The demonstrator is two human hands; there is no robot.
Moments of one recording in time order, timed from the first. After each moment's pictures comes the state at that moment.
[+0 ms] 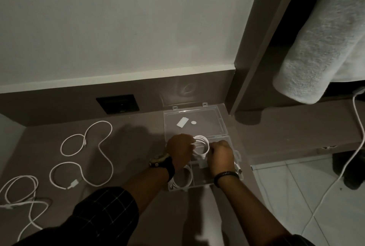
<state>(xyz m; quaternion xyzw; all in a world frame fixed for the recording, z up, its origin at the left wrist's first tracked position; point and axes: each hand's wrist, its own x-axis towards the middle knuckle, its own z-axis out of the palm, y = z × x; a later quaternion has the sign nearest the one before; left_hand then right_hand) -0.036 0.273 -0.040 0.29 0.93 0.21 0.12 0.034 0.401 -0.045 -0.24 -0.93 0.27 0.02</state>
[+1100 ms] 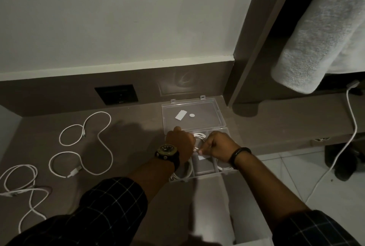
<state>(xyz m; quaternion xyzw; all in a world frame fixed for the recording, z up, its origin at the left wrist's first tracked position) -0.022 0.276 -0.055 0.40 0.91 -0.08 0.11 0.039 0.423 -0.016 -0.07 -0.90 0.39 -0.19</state>
